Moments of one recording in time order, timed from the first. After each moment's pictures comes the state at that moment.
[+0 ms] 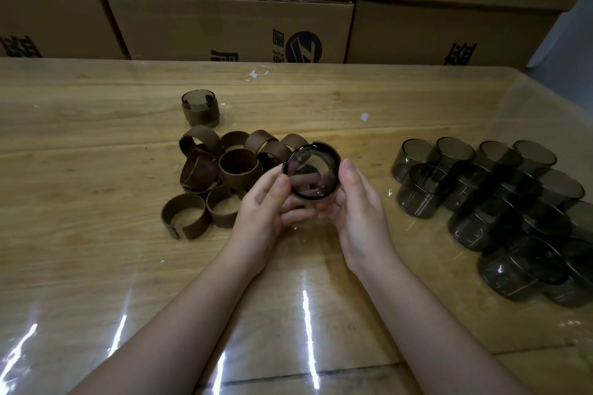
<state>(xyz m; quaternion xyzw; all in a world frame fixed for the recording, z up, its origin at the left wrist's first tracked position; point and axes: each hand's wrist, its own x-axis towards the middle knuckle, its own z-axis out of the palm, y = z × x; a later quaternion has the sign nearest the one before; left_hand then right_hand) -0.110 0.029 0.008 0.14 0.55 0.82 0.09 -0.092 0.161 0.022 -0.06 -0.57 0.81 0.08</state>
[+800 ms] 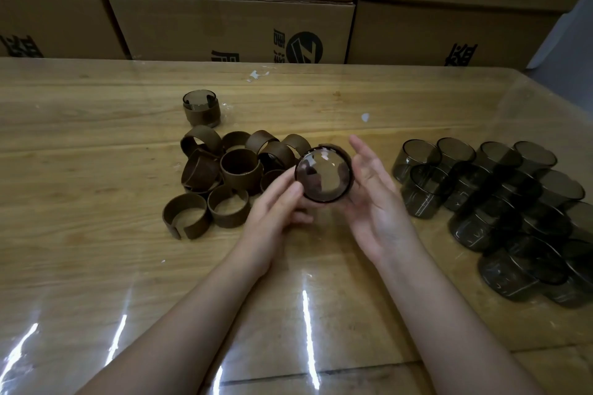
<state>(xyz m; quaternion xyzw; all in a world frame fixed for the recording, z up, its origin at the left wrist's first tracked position) -0.110 0.035 0.004 0.15 0.61 0.78 0.08 -0.096 0.185 0.033 0.02 -0.48 0.88 0.03</state>
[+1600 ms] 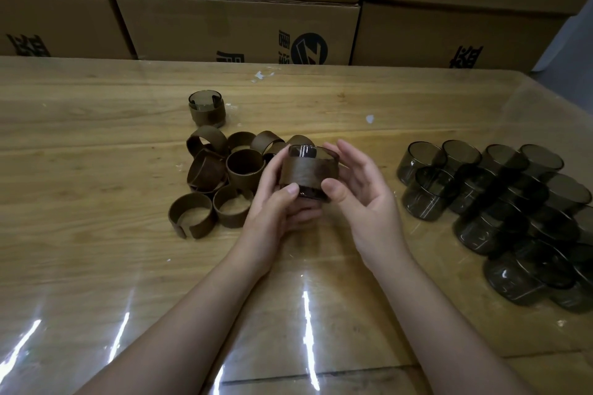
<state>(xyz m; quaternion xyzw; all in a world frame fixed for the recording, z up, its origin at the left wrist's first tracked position) -0.112 0.030 0.006 0.13 0.55 0.82 0.09 -0.090 0.169 0.024 0.12 -0.64 0.74 0.16</state>
